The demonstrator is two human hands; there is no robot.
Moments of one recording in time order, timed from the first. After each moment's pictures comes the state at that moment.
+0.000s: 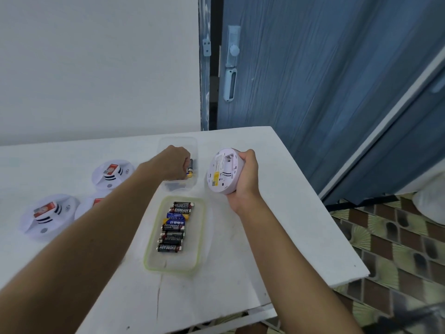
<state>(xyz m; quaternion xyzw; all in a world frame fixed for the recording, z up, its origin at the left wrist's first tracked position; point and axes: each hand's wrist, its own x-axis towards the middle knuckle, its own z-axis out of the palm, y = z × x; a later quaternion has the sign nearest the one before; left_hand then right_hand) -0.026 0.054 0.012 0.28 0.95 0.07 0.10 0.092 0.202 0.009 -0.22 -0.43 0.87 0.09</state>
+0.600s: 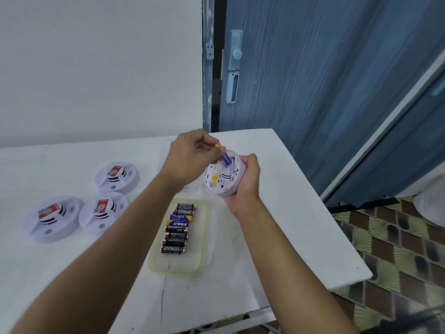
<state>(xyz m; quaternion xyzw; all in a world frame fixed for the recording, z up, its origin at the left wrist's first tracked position) 0.051 0.077 0.063 0.17 0.77 0.61 0.05 0.094 0.194 0.009 -0.17 -0.38 0.91 0.07</state>
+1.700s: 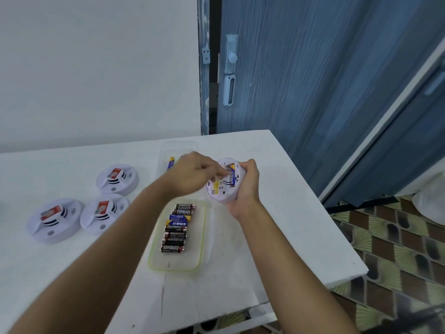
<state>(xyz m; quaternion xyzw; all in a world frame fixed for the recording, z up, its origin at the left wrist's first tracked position) 0.063 0.070 0.060 0.30 0.85 0.42 0.15 0.107 0.197 0.007 -0.23 -0.38 0.90 0.05</state>
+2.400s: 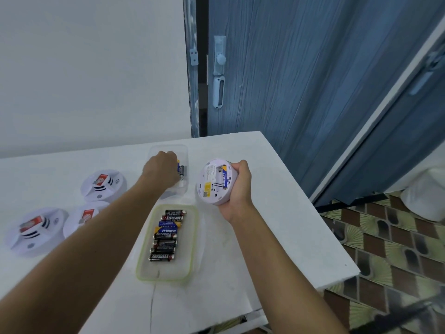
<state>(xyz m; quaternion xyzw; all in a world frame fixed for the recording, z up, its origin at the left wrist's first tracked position) -0.015 0.070 0.009 0.16 0.99 0.04 0.02 0.101 0.205 0.002 -0.22 -0.40 0.89 0.05</state>
